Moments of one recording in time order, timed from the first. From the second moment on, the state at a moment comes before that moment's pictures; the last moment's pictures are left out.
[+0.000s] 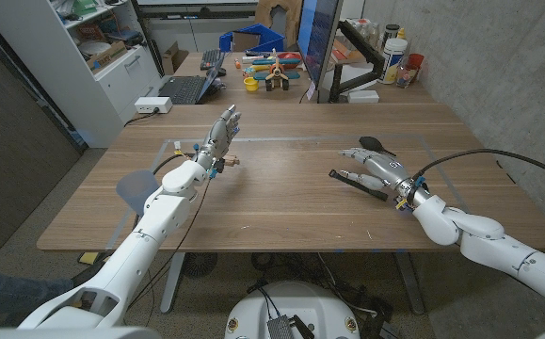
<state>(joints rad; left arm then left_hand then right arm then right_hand) 0.88 0.38 0.22 -1.46 -0.41 -0.07 -0.12 0.18 -0.10 0.41 0.10 0.36 0.00 0.05 0.20 0.19 -0.10 -0.01 0.20 0.19 -0.16 0.01 0.19 0.18 -0.17 -0.03 0.26 0.18 -0.98 -0.93 -0.55 -1.52 -0.60 0.33 -0.51 0.17 -0.02 0.36 -0.11 0.35 0.22 -0.22 0.22 0.20 0.25 -0.17 0.22 0.18 0.20 -0.04 0.18 0.18 0.22 -0.04 0.44 0.17</state>
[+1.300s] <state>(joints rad) 0.88 0.38 0.22 -1.45 -0.41 -0.09 -0.12 0.18 -0.10 0.40 0.10 0.36 0.01 0.05 0.20 0.19 -0.10 -0.01 0.20 0.19 -0.17 0.00 0.19 0.18 -0.17 -0.03 0.25 0.18 -0.98 -0.98 -0.59 -1.58 -0.66 0.23 -0.42 0.16 -0.01 0.36 -0.11 0.37 0.25 -0.22 0.22 0.20 0.27 -0.16 0.22 0.18 0.21 -0.04 0.18 0.18 0.22 -0.04 0.41 0.17</state>
